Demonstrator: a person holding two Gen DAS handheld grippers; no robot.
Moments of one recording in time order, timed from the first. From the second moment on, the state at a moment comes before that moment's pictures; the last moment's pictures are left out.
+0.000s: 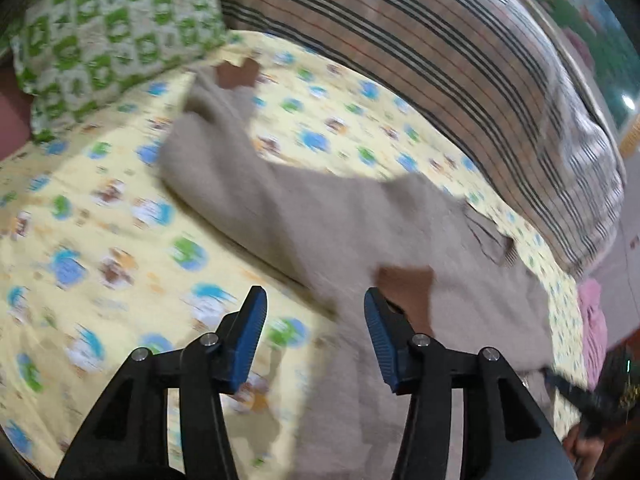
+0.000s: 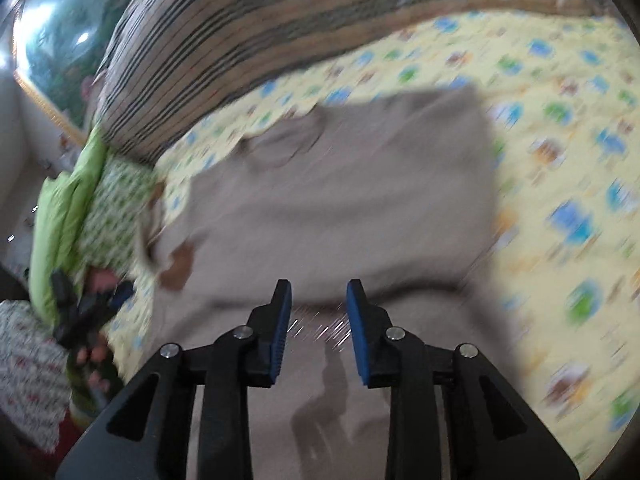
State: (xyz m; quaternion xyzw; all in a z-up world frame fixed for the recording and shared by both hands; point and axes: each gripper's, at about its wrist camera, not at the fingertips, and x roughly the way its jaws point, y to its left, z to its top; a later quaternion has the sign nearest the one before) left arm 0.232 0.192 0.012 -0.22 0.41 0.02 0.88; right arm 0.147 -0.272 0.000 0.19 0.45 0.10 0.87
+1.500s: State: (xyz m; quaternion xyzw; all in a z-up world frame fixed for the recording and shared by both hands) left arm 0.312 0.046 0.054 -0.15 0.35 -0.15 0.91; right arm 0.083 -0.232 -0.024 0.23 0.45 0.10 0.86
